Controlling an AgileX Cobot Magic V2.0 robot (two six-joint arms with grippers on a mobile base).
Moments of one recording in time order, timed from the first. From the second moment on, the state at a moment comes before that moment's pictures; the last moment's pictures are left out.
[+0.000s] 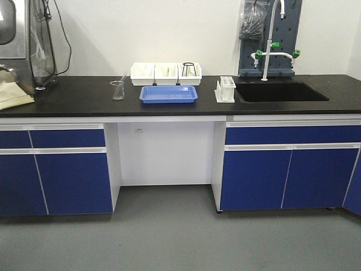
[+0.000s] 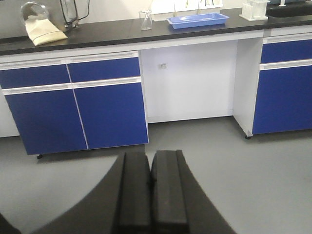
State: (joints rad) left arm -0.03 -0.01 0.03 0.06 0.21 0.00; right arm 0.02 -0.01 0.03 0.00 0.01 -0.04
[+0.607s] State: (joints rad) left arm -0.03 -0.01 0.03 0.06 0.22 0.00; right arm 0.02 -0.01 0.03 0.00 0.01 -0.04
